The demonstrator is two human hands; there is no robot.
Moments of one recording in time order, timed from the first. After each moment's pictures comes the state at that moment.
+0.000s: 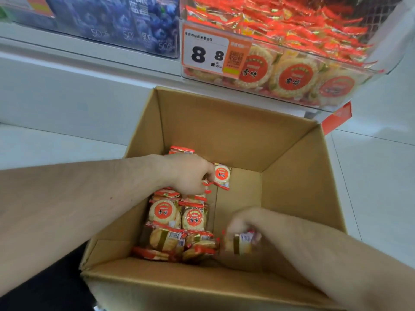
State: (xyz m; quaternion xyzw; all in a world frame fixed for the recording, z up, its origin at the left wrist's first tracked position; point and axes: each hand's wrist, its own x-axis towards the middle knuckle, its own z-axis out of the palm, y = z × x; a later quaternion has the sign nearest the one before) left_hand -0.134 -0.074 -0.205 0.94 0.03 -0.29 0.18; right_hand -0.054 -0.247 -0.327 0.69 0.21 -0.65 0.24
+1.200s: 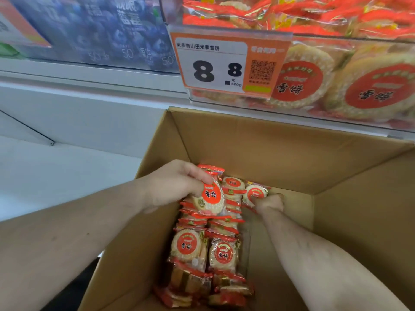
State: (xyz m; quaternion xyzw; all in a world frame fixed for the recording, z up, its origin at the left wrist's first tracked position) left_hand -0.123 -0.012 -0.225 0.72 0.34 -0.18 0.58; right_hand 0.045 -0.171 -0.482 0.90 -0.14 -0.32 -0.26
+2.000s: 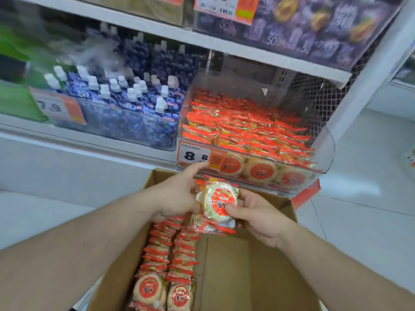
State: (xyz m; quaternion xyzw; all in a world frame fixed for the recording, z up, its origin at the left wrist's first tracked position) left_hand -0.116 -0.043 -0.116 0.75 0.18 -0.06 0.63; right_hand 0.004 -0.221 -0.137 0.66 0.21 -0.47 -0.55
